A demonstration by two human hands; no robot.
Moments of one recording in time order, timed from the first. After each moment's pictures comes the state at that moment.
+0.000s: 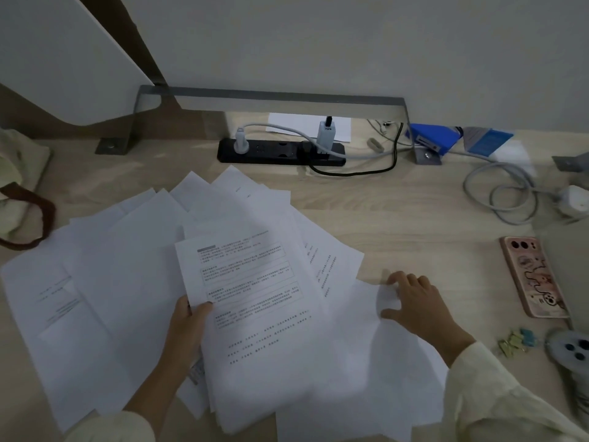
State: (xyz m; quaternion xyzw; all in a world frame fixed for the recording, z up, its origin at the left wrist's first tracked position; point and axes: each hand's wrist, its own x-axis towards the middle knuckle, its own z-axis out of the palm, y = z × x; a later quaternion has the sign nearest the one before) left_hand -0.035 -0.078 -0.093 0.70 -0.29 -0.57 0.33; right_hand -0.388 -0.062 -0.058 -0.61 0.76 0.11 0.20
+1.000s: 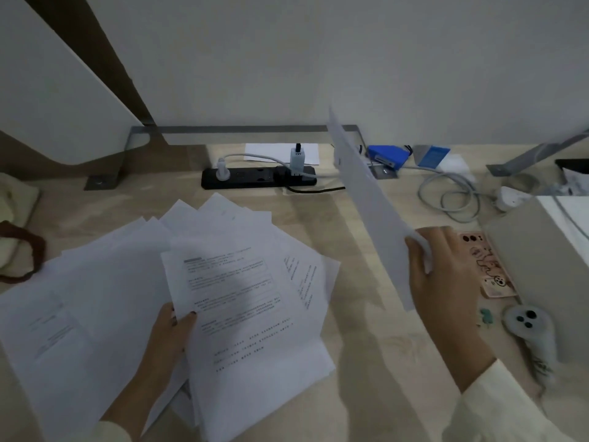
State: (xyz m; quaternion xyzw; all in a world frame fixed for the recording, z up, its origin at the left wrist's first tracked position) left_hand -0.022 -0.078 -0.057 0.66 -0.35 -0.57 0.33; right_hand -0.350 -0.030 0.070 -0.57 0.75 -0.32 -0.12
